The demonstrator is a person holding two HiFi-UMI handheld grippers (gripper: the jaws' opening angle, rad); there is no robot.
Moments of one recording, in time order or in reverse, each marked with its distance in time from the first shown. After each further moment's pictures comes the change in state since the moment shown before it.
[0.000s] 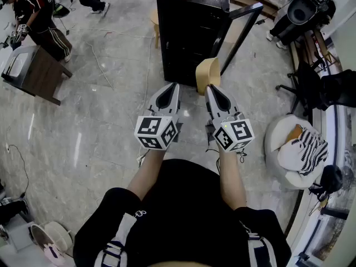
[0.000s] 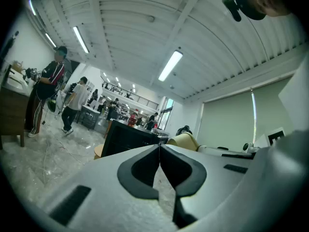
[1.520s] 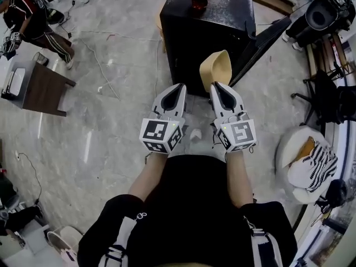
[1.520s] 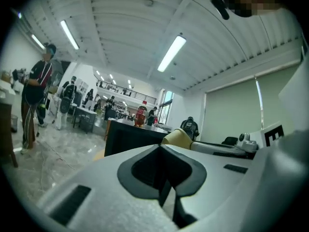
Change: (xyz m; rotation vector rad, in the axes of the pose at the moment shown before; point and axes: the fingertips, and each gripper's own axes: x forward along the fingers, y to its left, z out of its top) left arm 0.202 0.137 0.020 0.097 0.084 -0.017; right arm 0.226 -0.116 -0.024 -0.164 0.057 -0.025
